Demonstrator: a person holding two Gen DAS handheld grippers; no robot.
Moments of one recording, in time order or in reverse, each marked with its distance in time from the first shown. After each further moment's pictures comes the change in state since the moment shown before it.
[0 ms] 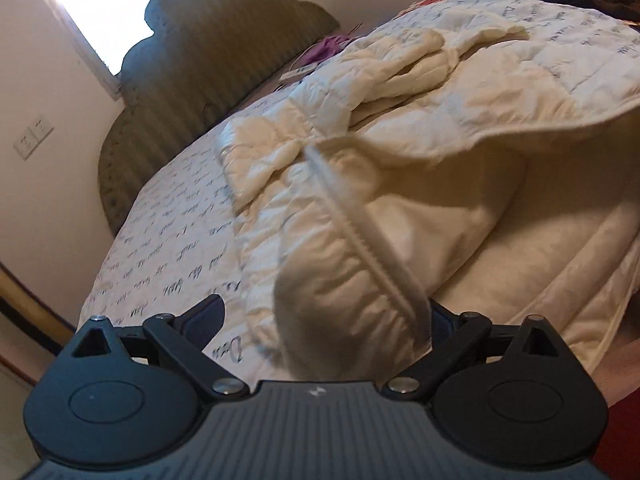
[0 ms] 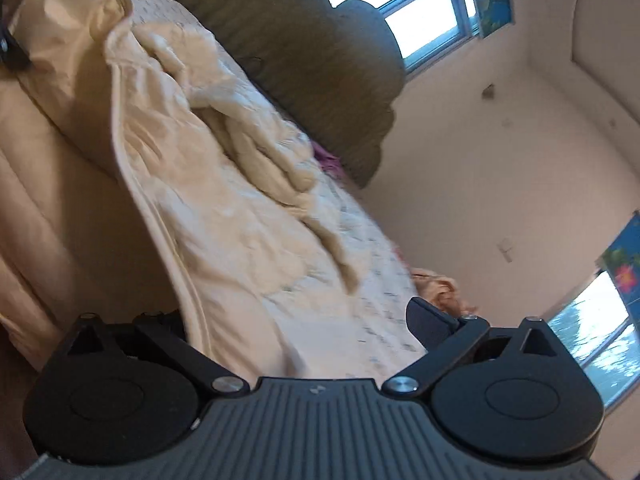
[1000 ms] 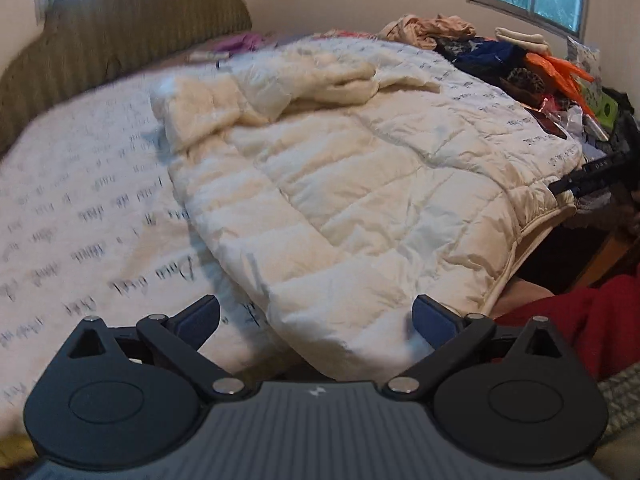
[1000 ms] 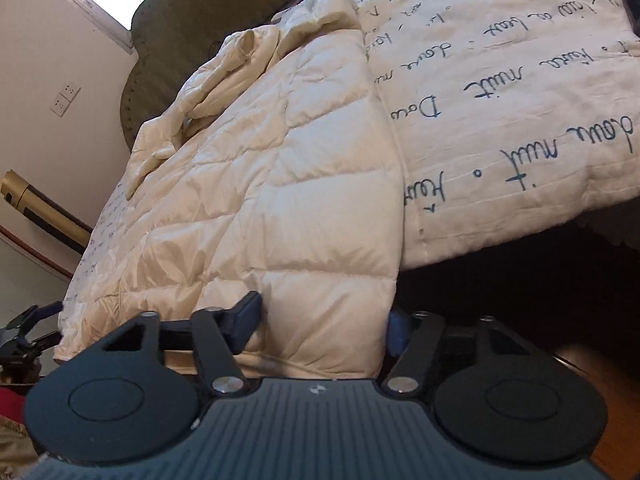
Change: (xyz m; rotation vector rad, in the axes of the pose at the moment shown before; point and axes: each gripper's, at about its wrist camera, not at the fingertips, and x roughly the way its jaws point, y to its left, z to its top) left arm -0.004 0.096 -0.058 -0.209 0.003 -0.607; right arm 0.077 -0.099 -0.182 1.232 0.390 0.943
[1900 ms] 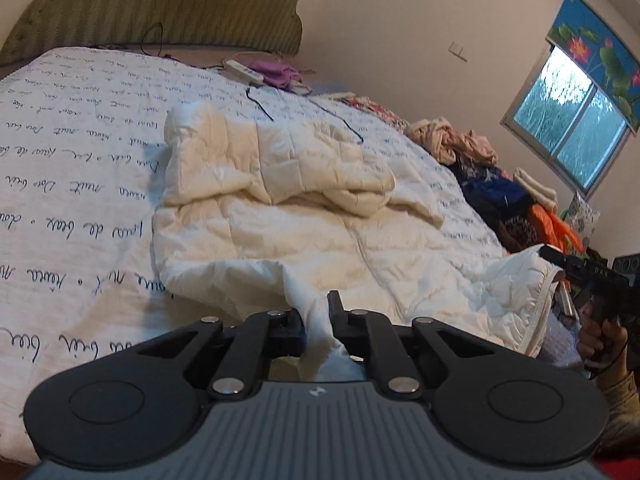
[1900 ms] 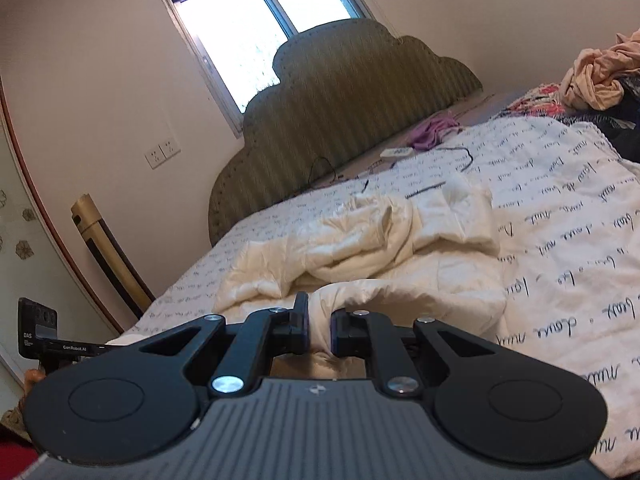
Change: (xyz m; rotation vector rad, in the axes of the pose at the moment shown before) left arm -0.011 0.045 0.090 -0.375 -0.199 -0.138; right arm -0.052 0.103 0.104 -0.282 -0.388 0.172
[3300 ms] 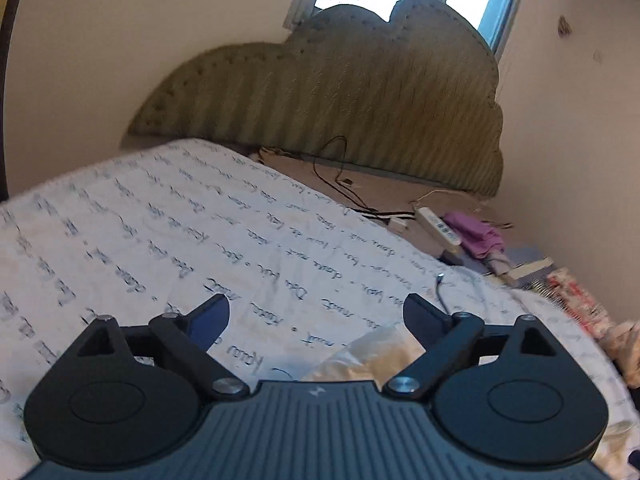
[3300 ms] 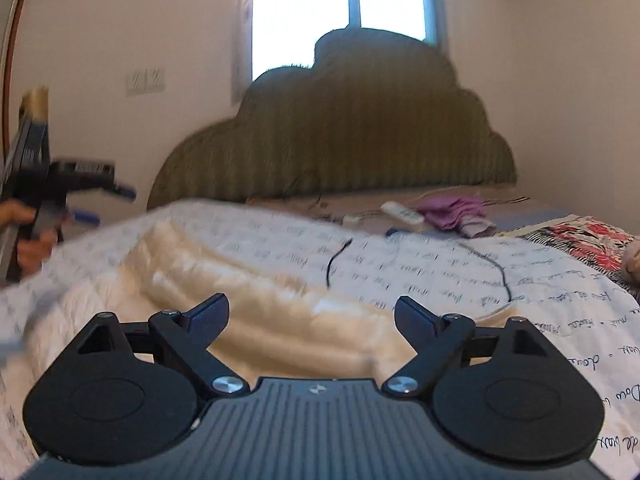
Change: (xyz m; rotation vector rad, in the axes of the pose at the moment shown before) left arm 0.214 0.085 0.233 -0.224 -0.354 0.605; right arm 0.313 -0.023 0.086 -0.515 0.075 -0.128
